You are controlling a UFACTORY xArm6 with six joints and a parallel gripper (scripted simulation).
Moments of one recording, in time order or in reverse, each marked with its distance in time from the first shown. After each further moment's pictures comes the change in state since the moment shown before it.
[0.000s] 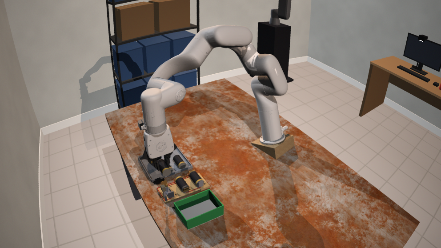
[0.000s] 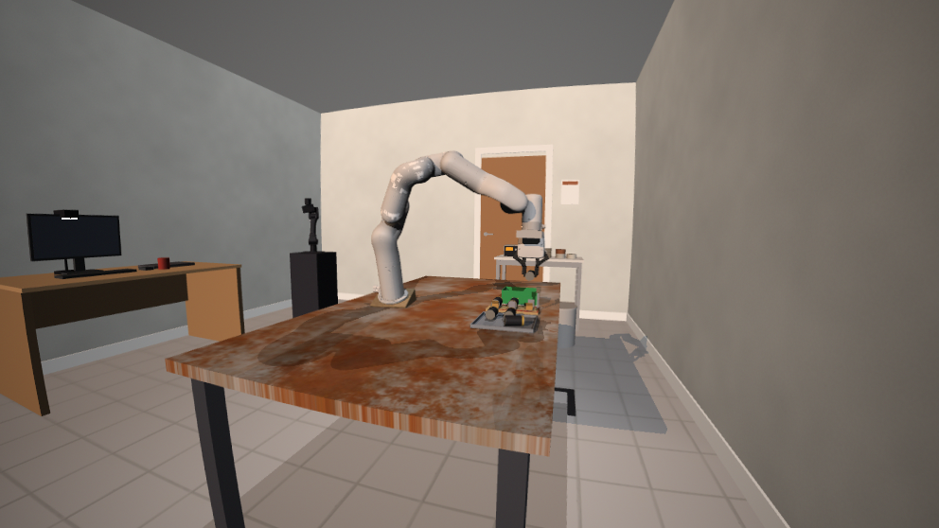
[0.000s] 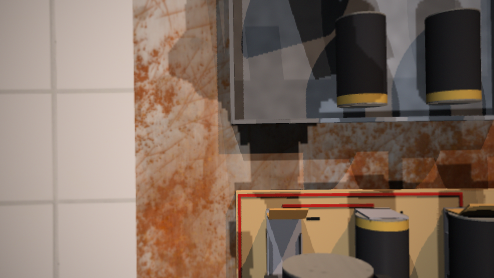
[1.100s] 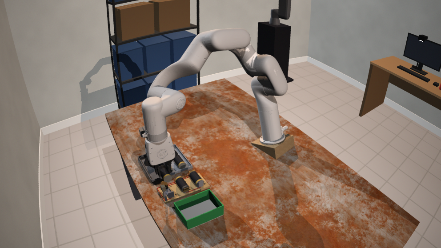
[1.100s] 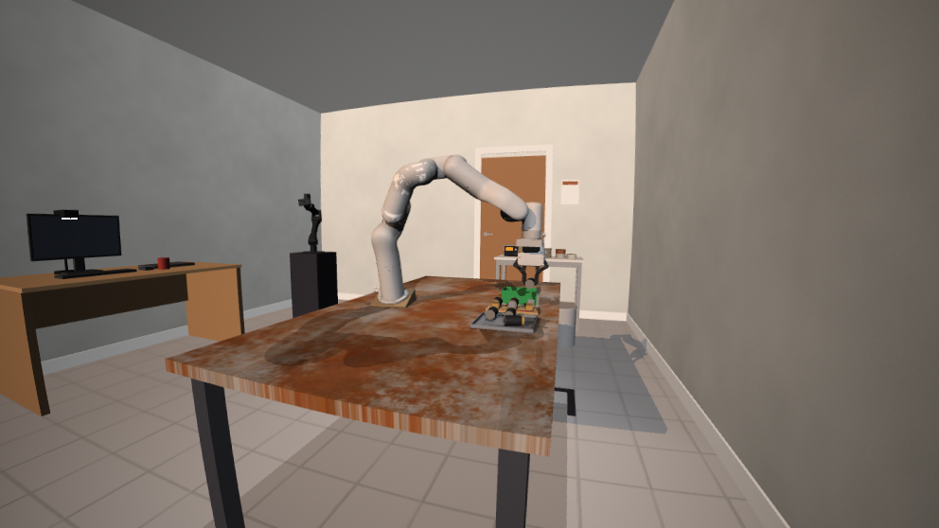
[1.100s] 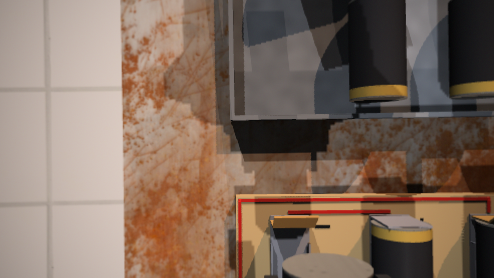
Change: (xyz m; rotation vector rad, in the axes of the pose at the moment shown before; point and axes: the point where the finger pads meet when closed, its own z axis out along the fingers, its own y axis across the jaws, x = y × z) arm -0.001 -0.001 0.030 -0.001 0.000 0.000
